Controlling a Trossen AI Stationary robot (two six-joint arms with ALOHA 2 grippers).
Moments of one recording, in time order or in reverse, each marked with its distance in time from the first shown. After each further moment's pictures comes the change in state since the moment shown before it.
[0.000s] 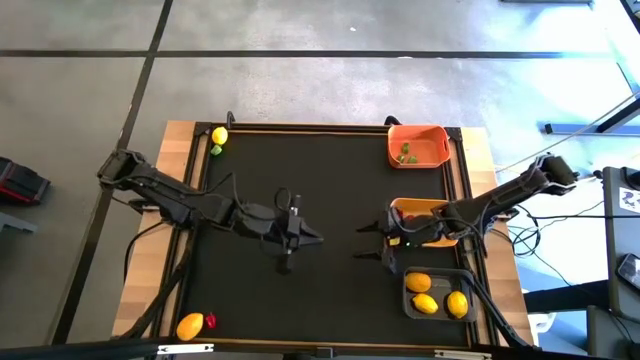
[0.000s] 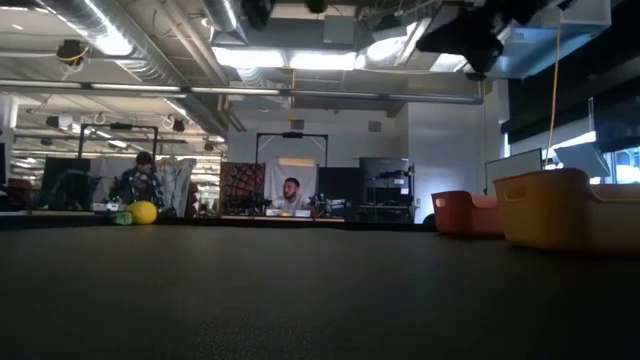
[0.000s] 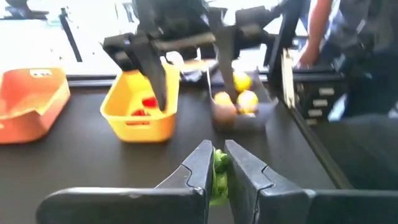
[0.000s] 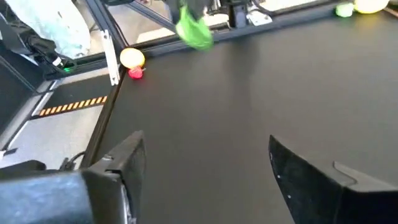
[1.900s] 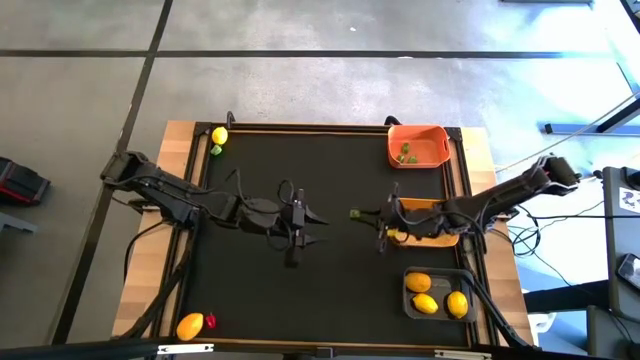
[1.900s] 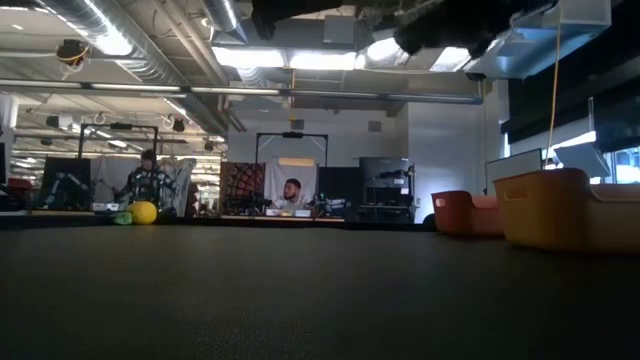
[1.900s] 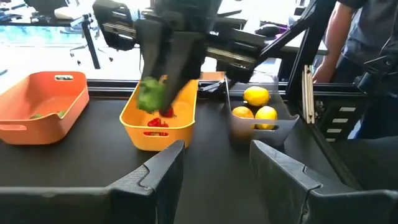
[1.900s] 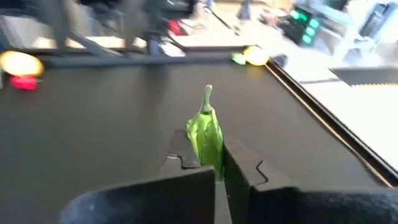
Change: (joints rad) left arm 0.049 0.032 0.000 0.068 -0.021 -0.010; right arm -0.051 -0.017 0.002 0.021 0.305 -0.269
